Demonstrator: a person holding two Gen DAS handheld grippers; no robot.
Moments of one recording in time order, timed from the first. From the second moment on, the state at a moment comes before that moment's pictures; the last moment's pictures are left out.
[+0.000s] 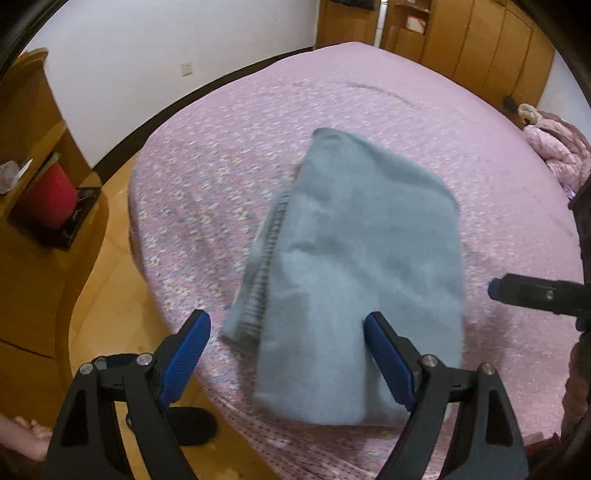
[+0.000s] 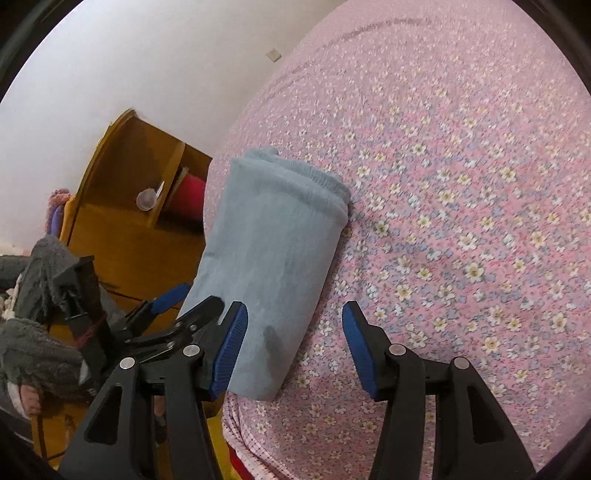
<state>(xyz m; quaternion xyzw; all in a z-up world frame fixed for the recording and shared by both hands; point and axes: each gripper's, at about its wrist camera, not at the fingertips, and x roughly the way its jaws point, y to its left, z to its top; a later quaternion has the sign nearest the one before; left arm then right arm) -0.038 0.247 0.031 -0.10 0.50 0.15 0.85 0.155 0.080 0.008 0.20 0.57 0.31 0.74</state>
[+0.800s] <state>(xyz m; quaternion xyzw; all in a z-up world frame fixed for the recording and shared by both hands) -0.031 0.275 0.044 -0.12 0.49 0.08 0.86 0.168 0.129 -0.010 0.19 0.59 0.31 0.72</state>
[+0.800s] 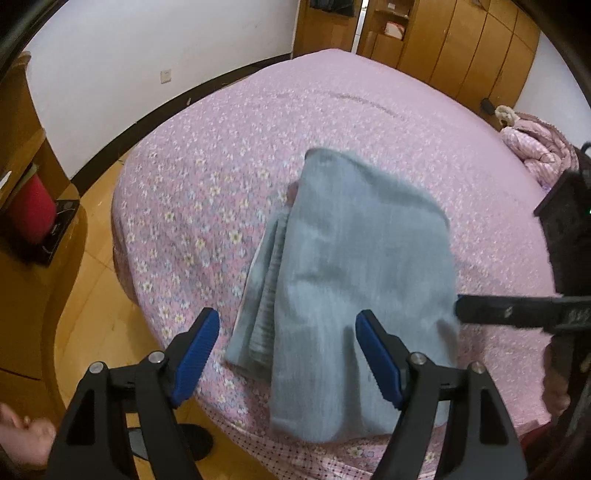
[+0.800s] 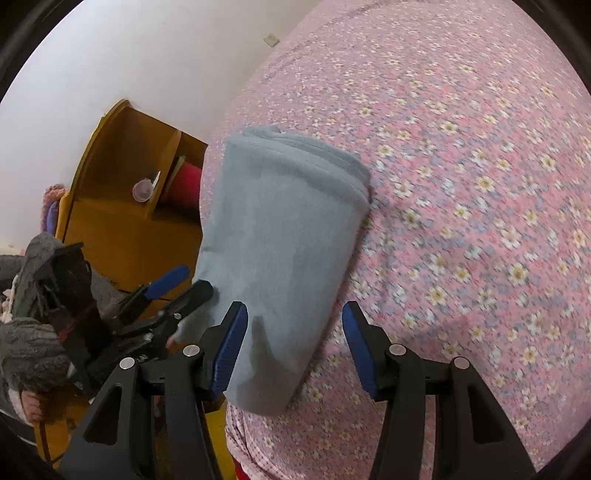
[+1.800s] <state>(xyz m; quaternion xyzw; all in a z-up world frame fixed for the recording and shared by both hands) 0.017 0.306 0.003 -0.15 0.54 0.00 0.83 0.177 0.151 -0.045 0.20 0.58 0.33 0.72</state>
